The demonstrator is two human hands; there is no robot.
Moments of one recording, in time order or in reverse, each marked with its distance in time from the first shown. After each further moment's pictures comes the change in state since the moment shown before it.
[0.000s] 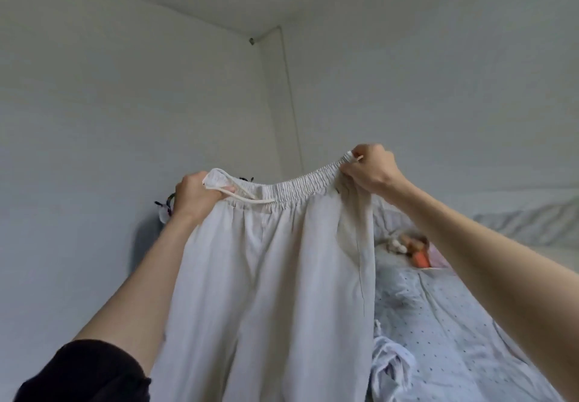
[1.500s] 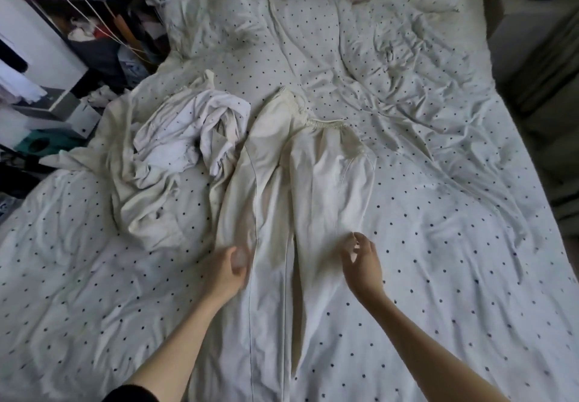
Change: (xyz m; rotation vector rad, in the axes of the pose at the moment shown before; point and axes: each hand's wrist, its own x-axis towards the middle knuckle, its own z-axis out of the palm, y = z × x) left_hand -0.484 -0.237 0.441 0.160 -1.241 -0.637; right_hand -0.403 0.530 0.050 -0.209 -0.151 1.086
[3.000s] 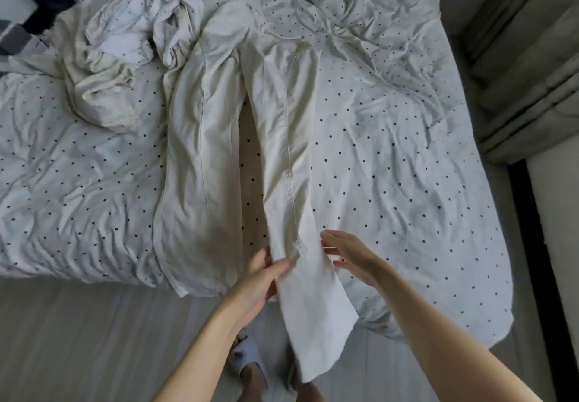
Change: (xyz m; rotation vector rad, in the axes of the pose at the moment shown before) left_hand -0.297 -0.041 0.176 -0.880 -0.383 -0.172; right_hand -0.207 0.178 -0.069 0.364 -0.592 0.347
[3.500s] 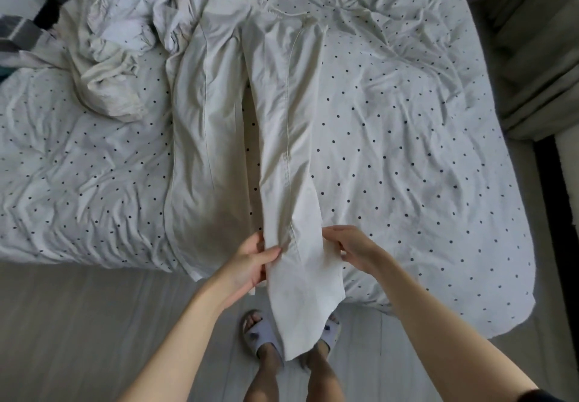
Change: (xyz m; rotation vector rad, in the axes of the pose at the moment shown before) left_hand -0.009 0.012 -0.022 0.058 -0.062 -0.012; right_hand 0.019 0.024 0.010 0.144 -0.019 0.067
